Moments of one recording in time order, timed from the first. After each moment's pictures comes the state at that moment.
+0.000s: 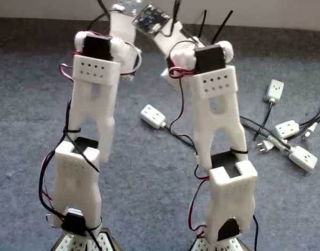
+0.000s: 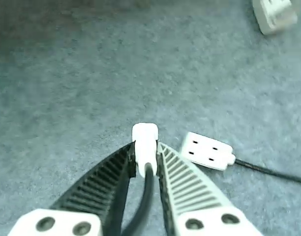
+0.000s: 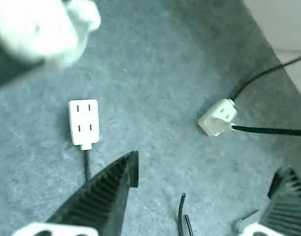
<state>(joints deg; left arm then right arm) 8.1 34.5 -64.7 101.0 -4.7 -19.3 22.9 -60.0 98.9 35.4</state>
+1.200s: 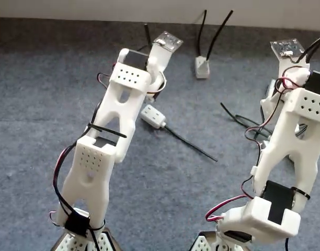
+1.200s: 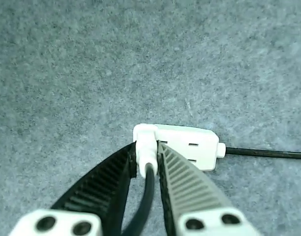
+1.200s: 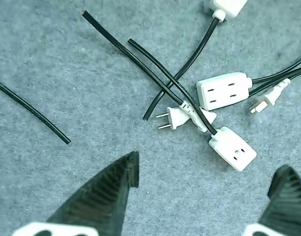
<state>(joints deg) 14.3 46.7 -57.2 93.8 -10.6 18.0 0.4 -18.4 98.9 30.0</state>
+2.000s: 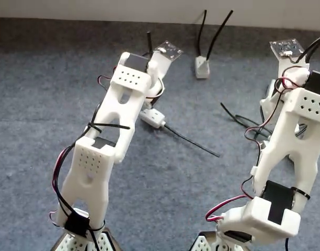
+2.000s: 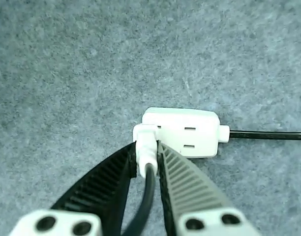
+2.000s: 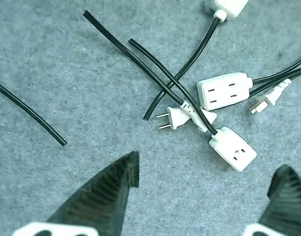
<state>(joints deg) 14.4 46.4 -49.9 93.6 -13.8 18.0 0.4 -18.4 98.9 30.0</state>
